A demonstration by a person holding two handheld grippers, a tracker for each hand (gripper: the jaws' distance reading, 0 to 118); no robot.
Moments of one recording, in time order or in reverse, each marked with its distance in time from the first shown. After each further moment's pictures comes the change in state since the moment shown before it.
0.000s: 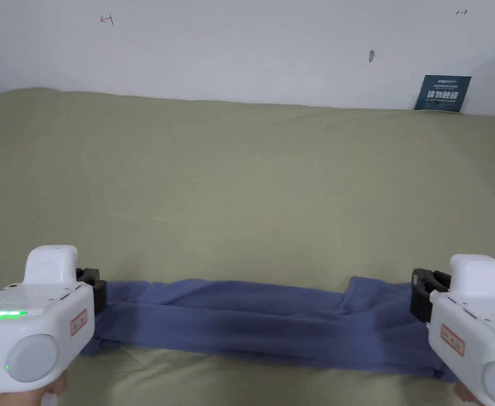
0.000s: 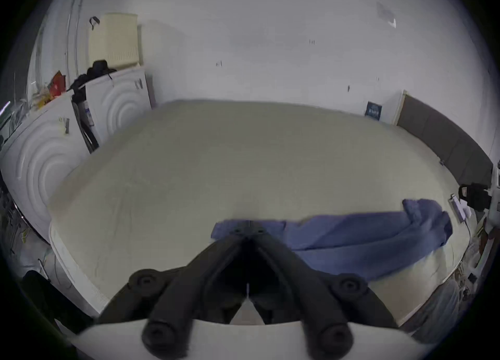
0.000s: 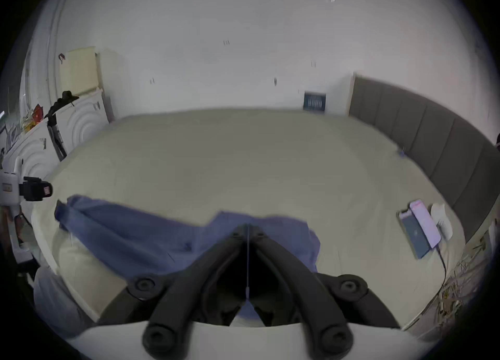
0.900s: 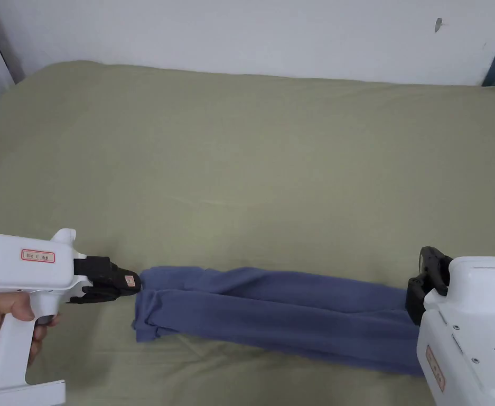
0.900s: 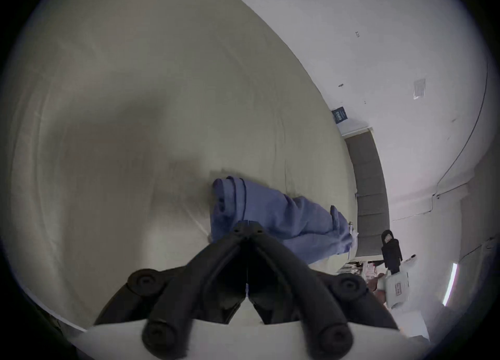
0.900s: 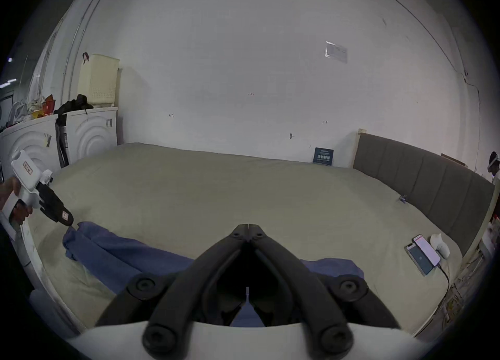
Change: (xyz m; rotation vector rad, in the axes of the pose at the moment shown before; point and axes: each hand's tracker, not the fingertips) left arm -0.149 0.003 -0.119 -0.569 -0.569 0.548; right arm -0.117 -0.006 0.000 0.180 -0.049 0.110
